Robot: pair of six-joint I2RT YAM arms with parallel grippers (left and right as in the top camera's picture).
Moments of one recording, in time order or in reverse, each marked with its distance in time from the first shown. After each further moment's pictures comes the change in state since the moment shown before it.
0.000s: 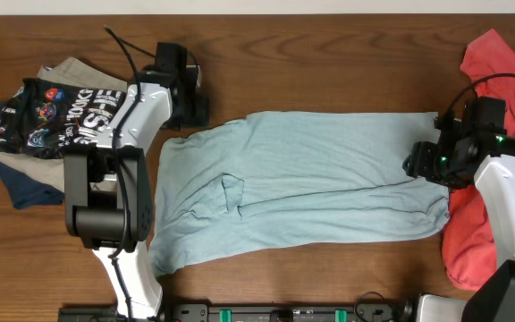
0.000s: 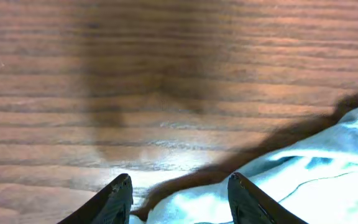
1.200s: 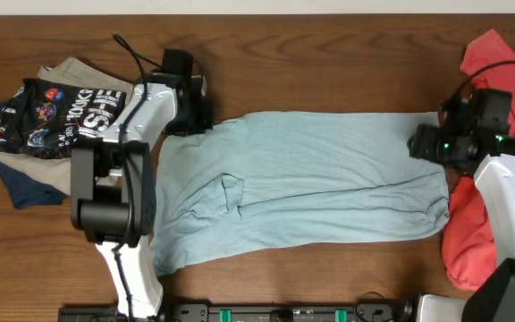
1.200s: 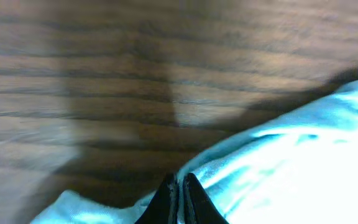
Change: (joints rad) left arm -0.015 0.016 0.006 -0.065 0.043 -0.061; right arm 0.000 0.017 0.000 0.265 0.000 0.014
